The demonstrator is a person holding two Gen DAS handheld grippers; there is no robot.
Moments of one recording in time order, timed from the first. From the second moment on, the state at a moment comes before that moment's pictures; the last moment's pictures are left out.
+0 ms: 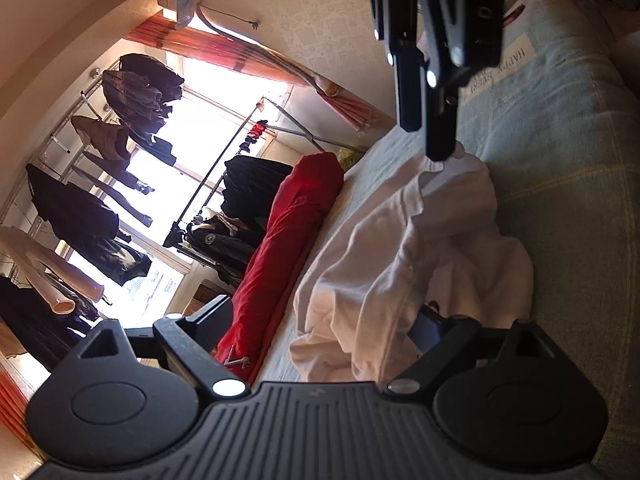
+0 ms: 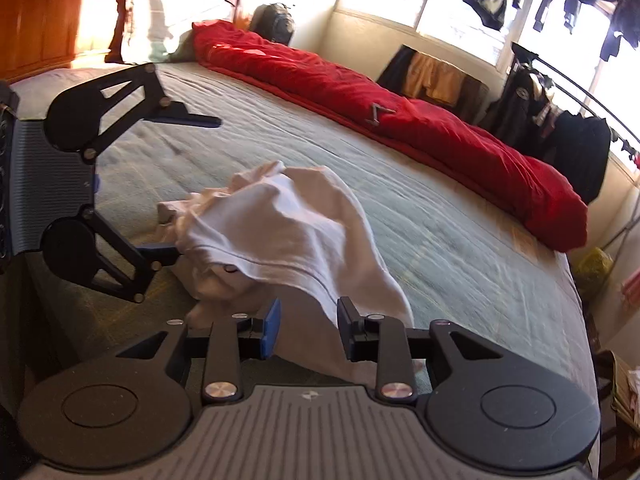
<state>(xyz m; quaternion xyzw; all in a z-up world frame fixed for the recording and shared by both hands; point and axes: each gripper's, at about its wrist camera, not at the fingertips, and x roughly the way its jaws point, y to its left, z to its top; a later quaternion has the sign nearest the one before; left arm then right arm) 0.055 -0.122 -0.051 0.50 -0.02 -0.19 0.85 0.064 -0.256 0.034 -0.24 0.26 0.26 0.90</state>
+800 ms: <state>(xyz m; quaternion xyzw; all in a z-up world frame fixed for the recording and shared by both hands) 0.066 -0.079 -0.020 0.40 0.01 -0.22 0.89 0.087 -0.169 0.074 -0.34 0.16 0.29 0.88</state>
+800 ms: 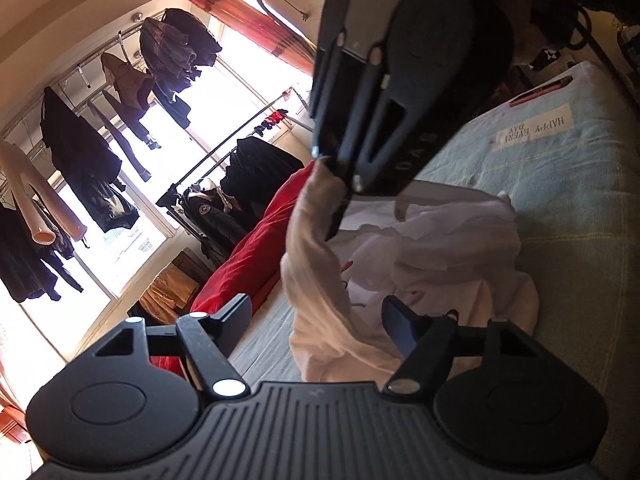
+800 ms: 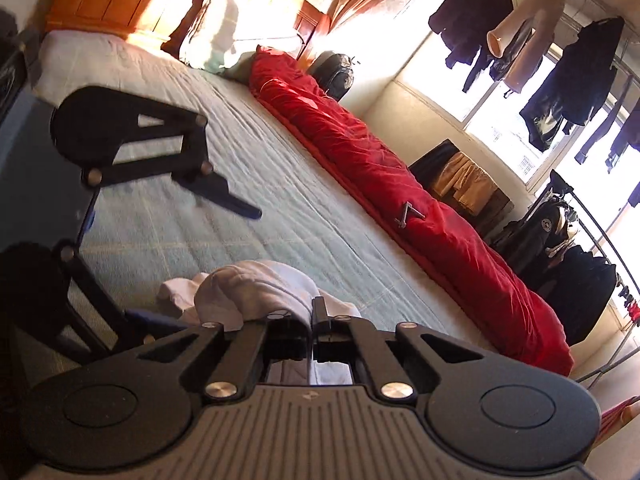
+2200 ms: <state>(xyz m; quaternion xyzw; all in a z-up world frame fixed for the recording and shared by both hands) 0.137 -0.035 0.051 0.32 0.10 -0.10 0.94 0.084 -0.230 -0.020 -0.40 0.17 0.13 0.89</state>
